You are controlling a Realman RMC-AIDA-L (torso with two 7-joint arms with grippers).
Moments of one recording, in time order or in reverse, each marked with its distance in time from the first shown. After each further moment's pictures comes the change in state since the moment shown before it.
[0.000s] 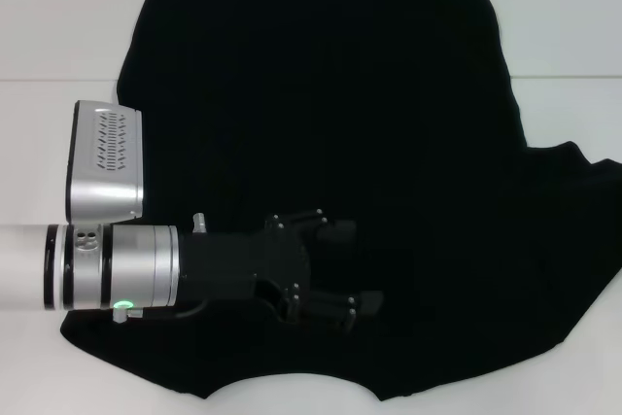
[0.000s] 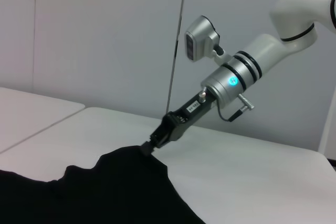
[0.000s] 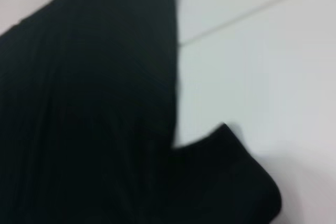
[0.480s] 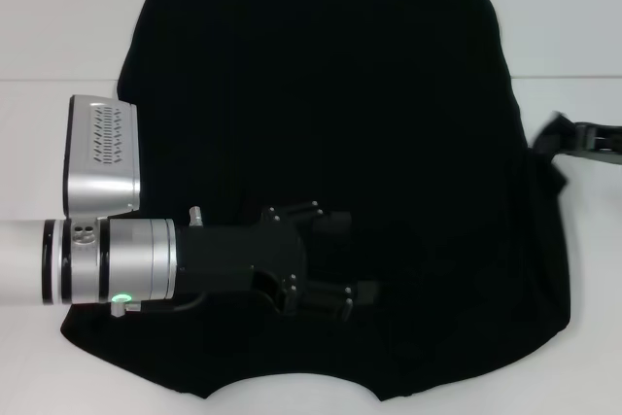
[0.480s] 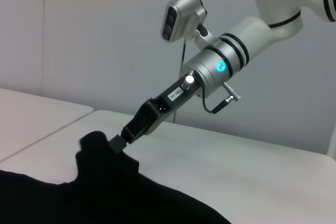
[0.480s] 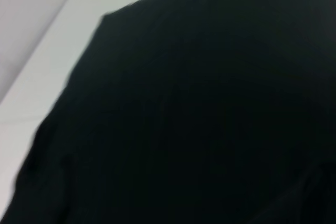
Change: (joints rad) left arm -0.004 0.005 -0.010 -0.002 -0.007 -0.011 0.000; right arm 0.149 0.045 -0.042 0.006 0.007 -0.067 -0.050
